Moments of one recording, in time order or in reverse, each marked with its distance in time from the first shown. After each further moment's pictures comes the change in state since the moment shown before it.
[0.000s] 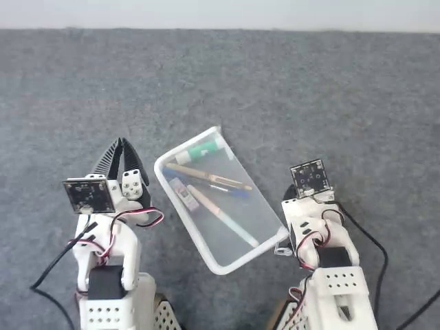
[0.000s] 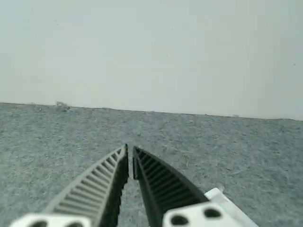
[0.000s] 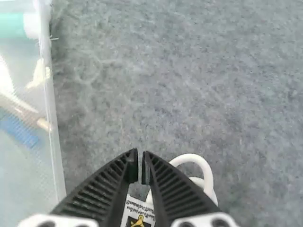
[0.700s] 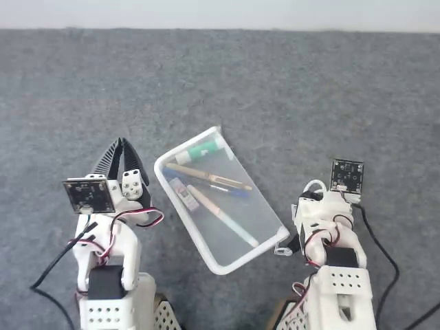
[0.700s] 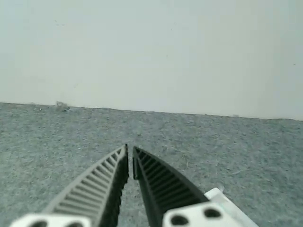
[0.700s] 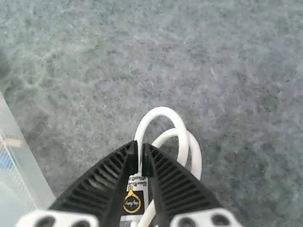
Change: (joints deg) left arm 0.0 0.0 0.0 0.0 0.0; right arm 7.0 0.0 0.0 5.6 -19.3
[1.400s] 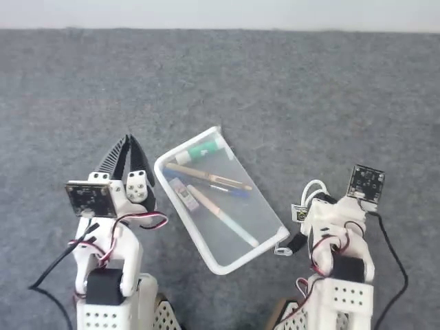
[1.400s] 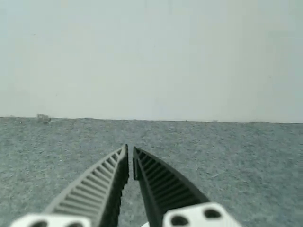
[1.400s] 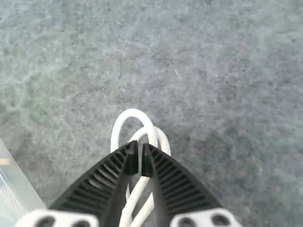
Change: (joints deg) left arm 4.3 0.0 -4.2 2.5 0.1; right arm 6.1 -19.2 0.4 16.9 -3.3
